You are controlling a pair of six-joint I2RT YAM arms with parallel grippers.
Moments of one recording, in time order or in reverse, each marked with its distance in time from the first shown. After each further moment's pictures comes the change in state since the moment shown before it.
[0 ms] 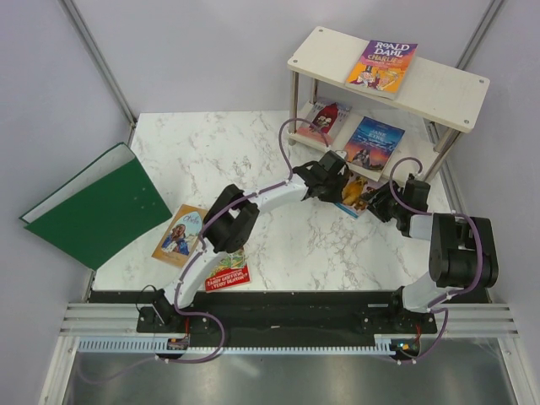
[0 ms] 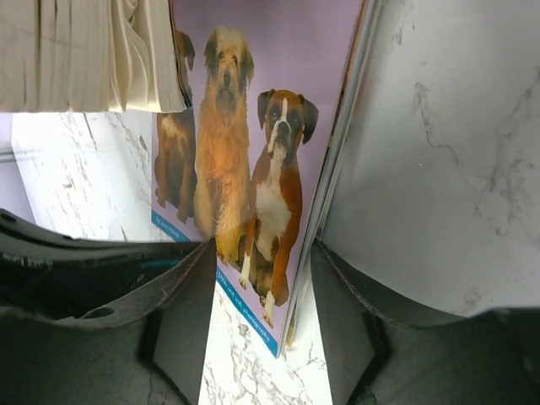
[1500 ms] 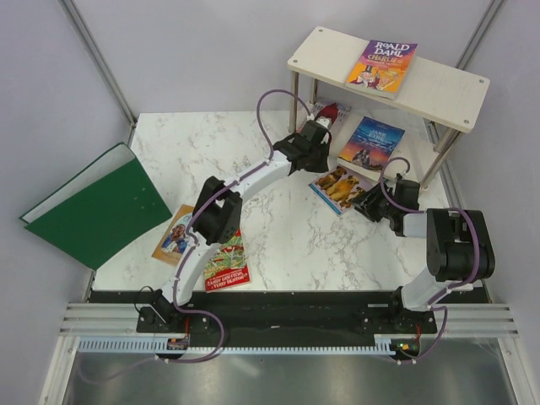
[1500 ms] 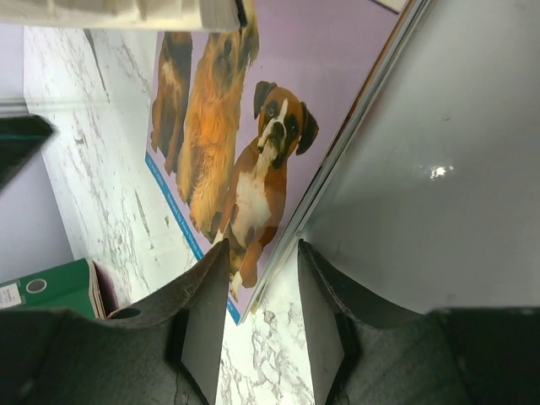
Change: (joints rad) left arm 0.138 -0.084 0.112 -0.080 -0.040 0.089; right arm 0.066 0.051 0.003 0.048 -0.073 0.019
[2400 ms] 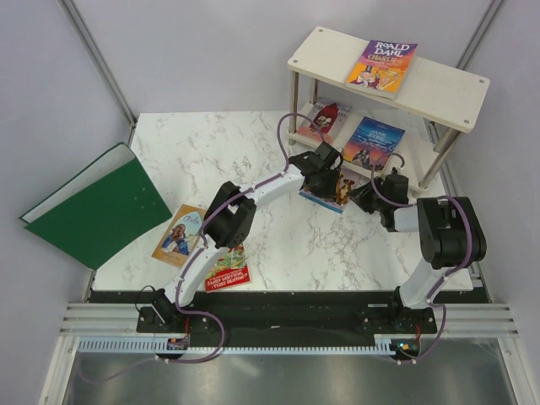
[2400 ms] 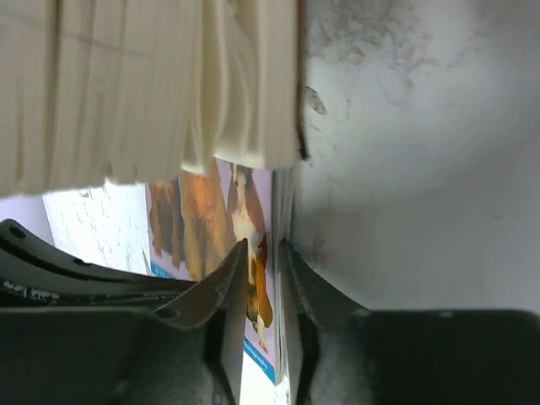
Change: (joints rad) left arm -0.085 0.125 0.015 -0.103 0.147 -0.043; right arm 0.080 0.097 0.059 0.119 0.159 0.093
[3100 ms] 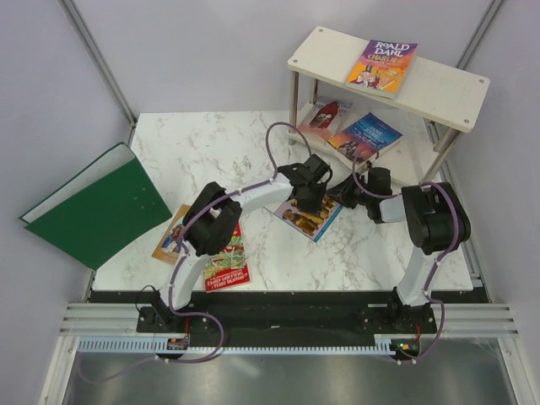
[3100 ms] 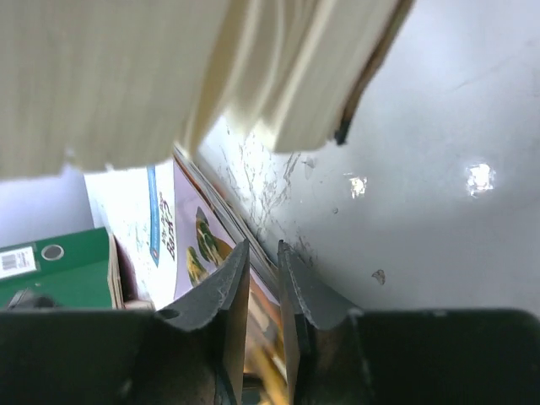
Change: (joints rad) left arm -0.015 -0.234 -0.369 0.039 -0.042 -0.023; right arm 0.117 0.166 0.124 0.067 -0.177 -0.006
